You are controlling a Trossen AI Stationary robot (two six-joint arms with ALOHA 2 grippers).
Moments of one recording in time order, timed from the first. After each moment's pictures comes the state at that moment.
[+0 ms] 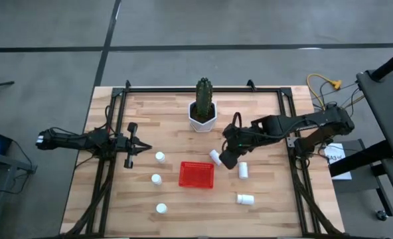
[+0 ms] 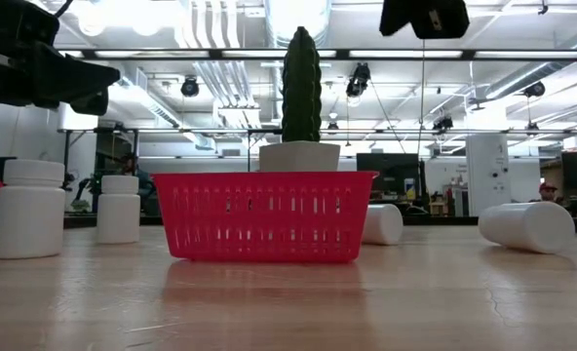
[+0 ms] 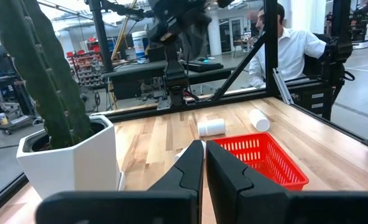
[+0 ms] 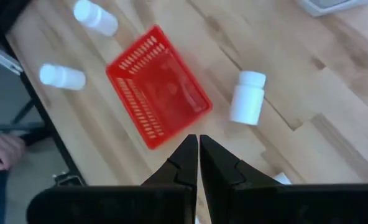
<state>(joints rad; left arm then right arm) -0.12 0.06 0.01 0.04 -0.06 0.14 0.19 1.52 1.47 -1.00 0.04 0.93</state>
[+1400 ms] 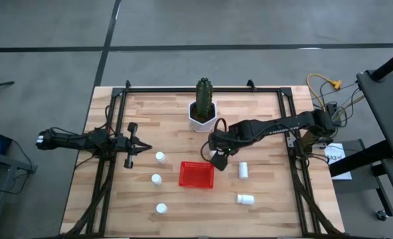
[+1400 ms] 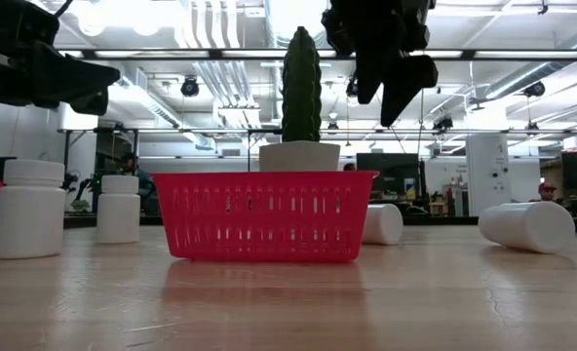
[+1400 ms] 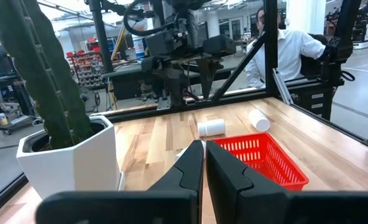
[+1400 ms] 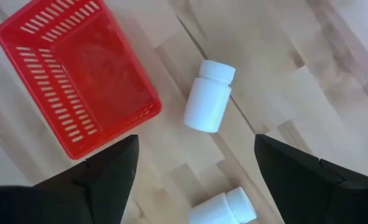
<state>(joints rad) -0.12 0.06 0.01 0.04 -0.06 0.14 0.12 1.74 1.49 -1.04 0.03 0.75</state>
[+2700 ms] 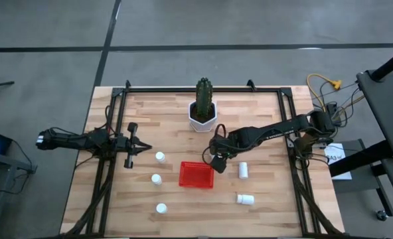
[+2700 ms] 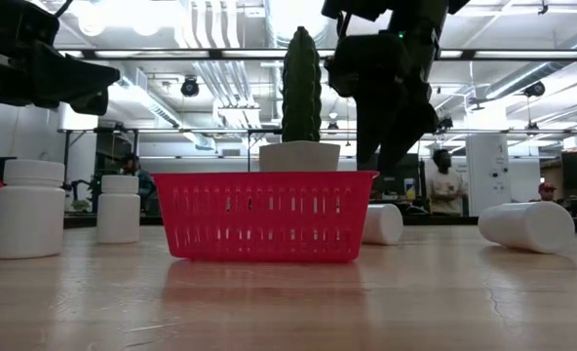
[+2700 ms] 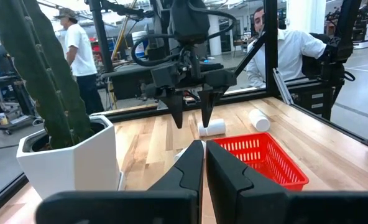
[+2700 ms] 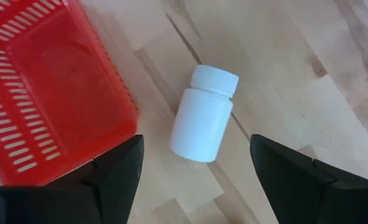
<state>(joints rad) -0.12 0.06 0.01 0.04 -0.06 0.14 0.12 1.74 1.25 -0.76 0.08 0.73</state>
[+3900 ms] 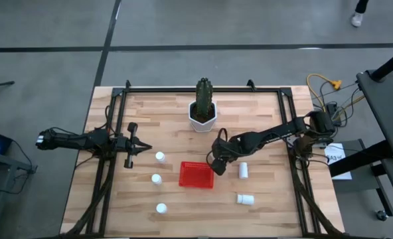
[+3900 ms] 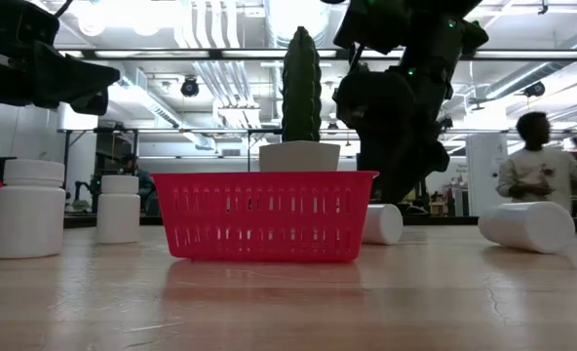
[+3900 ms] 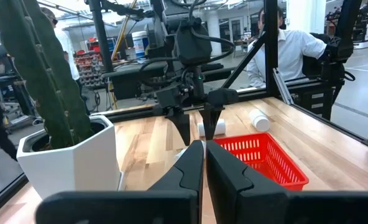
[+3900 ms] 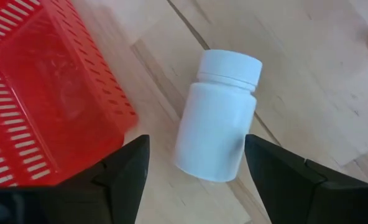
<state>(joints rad) -0.12 0.06 0.01 0.04 -0.06 0.14 0.12 1.74 1.06 -0.48 0.05 0.81</state>
